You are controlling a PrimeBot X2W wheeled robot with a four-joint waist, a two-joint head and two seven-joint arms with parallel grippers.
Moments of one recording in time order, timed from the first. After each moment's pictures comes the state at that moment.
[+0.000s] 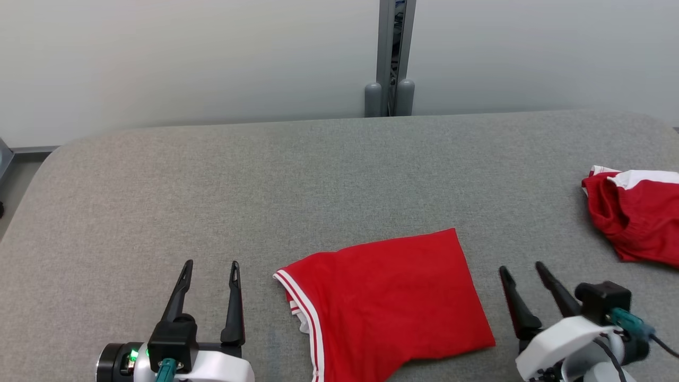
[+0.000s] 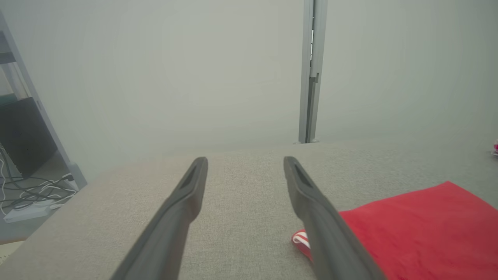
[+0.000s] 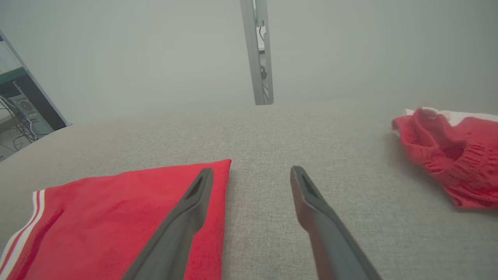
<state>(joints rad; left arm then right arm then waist) 0.01 0.05 -0.18 0.14 -0.10 0.15 -0.26 -0.16 -0.18 0.24 0.45 0.40 0.13 -0.25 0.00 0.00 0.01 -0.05</state>
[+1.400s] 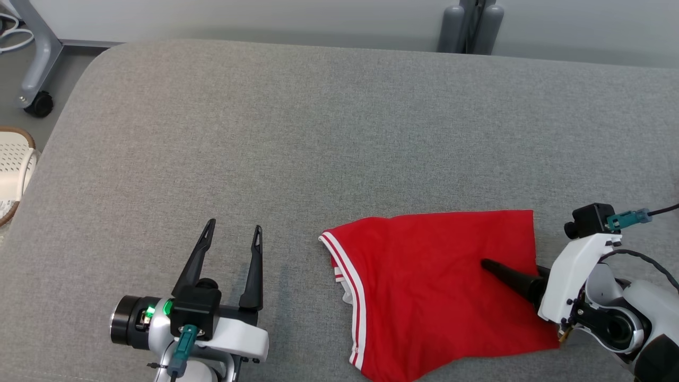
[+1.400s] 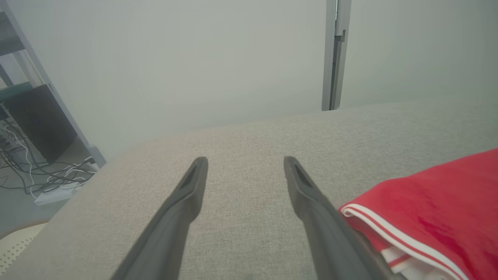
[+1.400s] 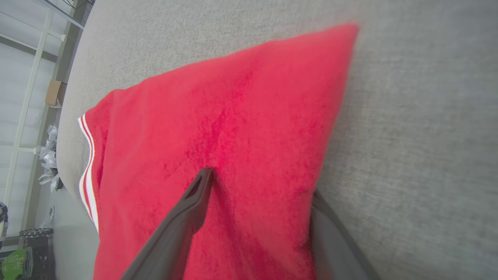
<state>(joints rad) -0.11 0.05 -0.23 0.17 -0.03 0.12 -0.26 -0.58 -0.57 0.94 0.45 1.40 0.13 0.25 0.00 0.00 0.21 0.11</state>
